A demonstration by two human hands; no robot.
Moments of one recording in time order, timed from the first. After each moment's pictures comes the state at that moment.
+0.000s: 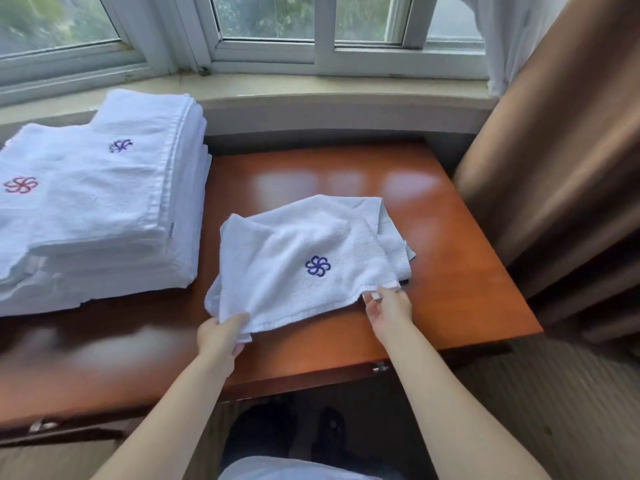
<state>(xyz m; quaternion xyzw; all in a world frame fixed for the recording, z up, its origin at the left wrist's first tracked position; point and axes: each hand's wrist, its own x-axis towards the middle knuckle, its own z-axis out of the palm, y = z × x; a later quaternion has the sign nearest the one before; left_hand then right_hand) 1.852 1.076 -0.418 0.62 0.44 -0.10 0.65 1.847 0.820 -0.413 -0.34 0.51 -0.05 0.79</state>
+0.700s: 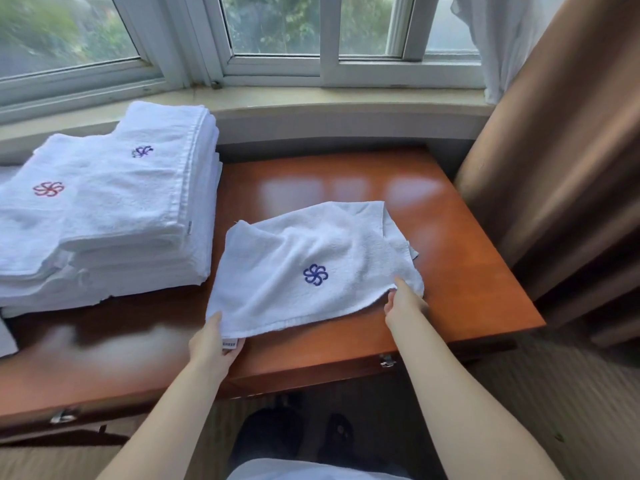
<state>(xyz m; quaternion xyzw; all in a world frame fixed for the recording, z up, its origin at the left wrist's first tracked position) 1.835 1.110 -0.416 0.45 0.46 -0.07 0.76 1.849 0.816 -0.411 -0.37 0.59 -0.13 0.71</state>
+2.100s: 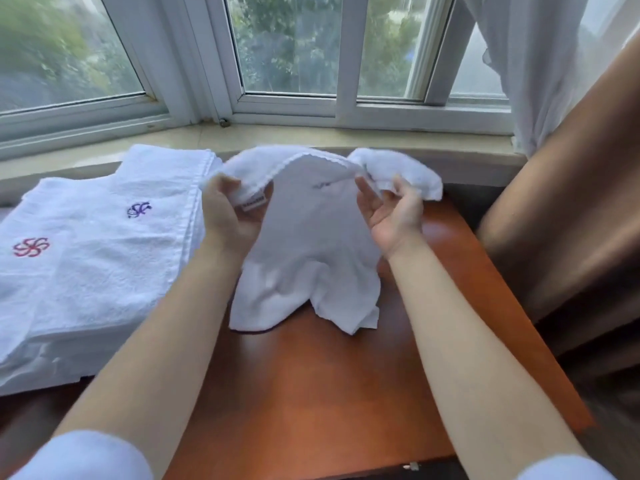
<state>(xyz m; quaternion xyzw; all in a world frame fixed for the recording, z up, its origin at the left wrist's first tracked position) 2.065 1.042 -0.236 0.31 0.09 -0.04 0.94 2.046 0.835 -0.250 -0.27 0.21 -0.07 0.94</state>
